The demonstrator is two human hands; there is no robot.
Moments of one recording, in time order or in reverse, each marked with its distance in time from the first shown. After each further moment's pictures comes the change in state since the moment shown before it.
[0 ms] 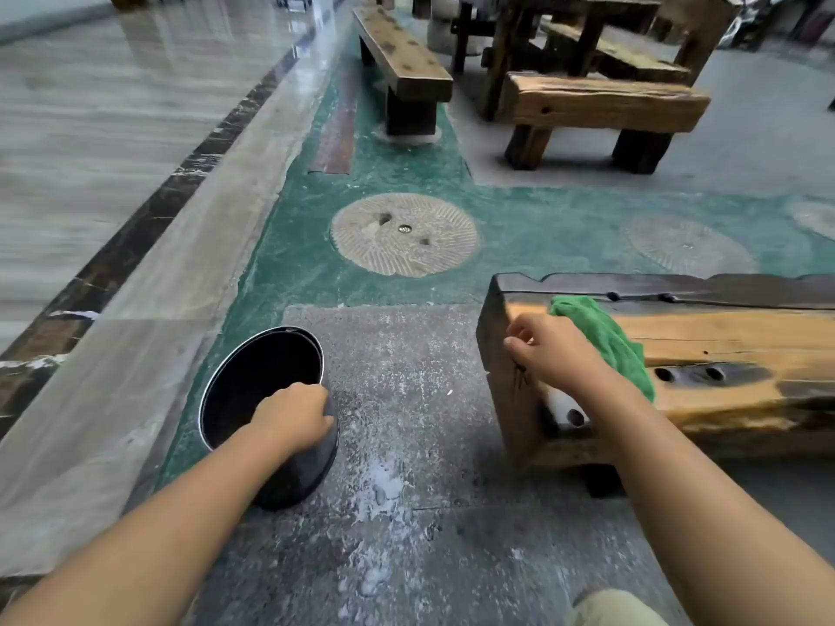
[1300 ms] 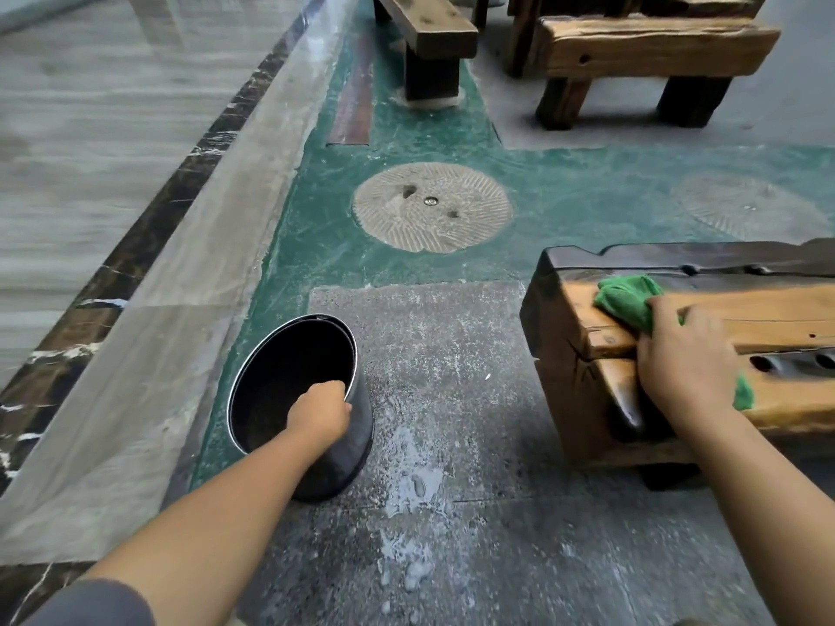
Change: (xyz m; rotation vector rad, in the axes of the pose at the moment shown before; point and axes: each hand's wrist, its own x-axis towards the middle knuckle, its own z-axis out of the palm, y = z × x) left_hand 0.067 -0.036 0.064 -0.230 0.060 -0.152; right_hand -0.008 0.054 0.038 -0.307 0.447 0.341
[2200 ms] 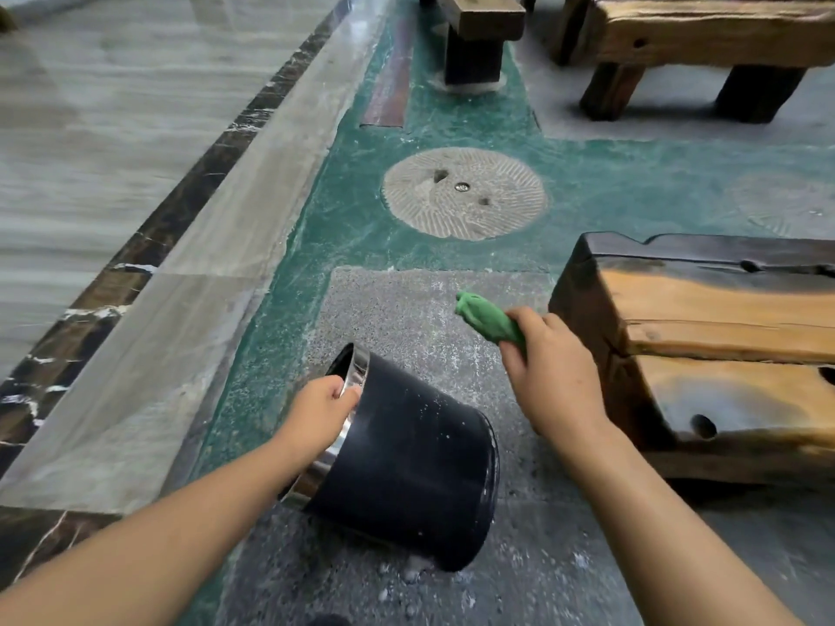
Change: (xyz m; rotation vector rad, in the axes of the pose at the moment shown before) left_hand -0.041 -0.015 0.012 -0.510 0.171 0.031; right_hand -0.062 -0.122 0.016 0.463 -0.175 -0.375
